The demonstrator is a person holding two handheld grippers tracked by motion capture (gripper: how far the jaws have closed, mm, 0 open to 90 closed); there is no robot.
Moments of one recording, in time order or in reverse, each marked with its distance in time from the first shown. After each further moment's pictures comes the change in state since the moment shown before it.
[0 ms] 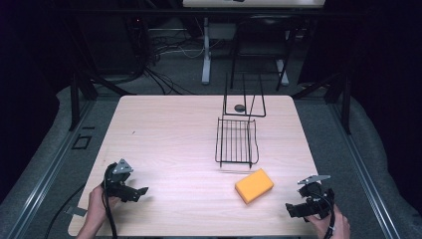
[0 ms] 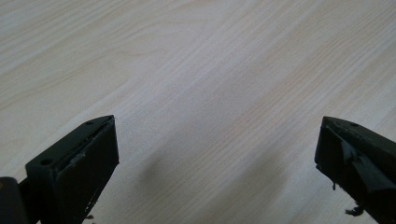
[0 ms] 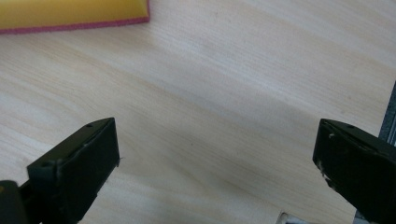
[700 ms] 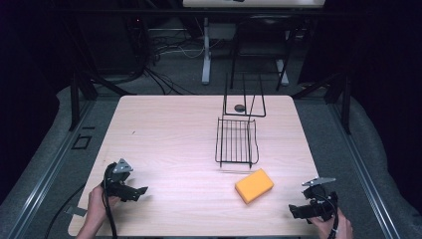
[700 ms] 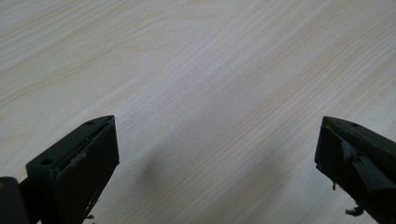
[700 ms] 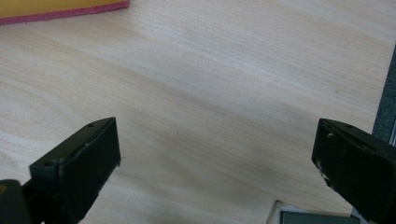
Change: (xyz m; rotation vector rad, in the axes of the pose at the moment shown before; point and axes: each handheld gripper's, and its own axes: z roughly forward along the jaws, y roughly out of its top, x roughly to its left) left arm 0.003 -0.001 0.000 0.001 0.026 -0.020; right arm -0.009 -0.012 0.004 -0.001 -0.008 0.048
